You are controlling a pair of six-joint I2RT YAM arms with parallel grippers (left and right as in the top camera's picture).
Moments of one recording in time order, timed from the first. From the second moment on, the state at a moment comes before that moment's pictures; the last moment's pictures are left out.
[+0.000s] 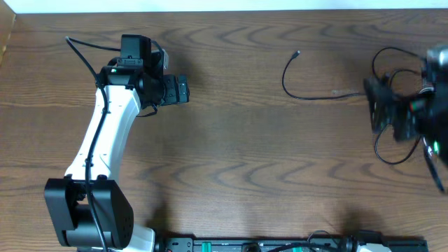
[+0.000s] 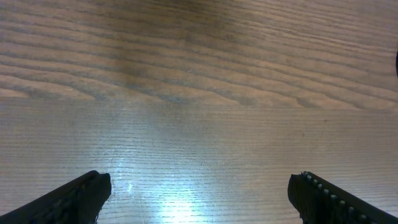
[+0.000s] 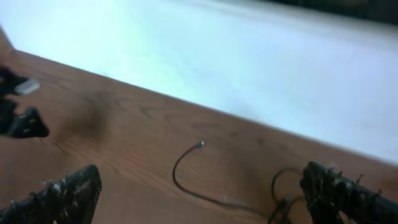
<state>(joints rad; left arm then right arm) -0.05 1.67 1.38 -0.89 0.20 -0.16 -0.04 0.96 1.60 -0.96 -0.32 -0.19</state>
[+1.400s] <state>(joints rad) -0.05 1.67 1.38 -0.88 0.20 -0.16 0.04 0.01 0.01 0.31 -0.10 0.00</state>
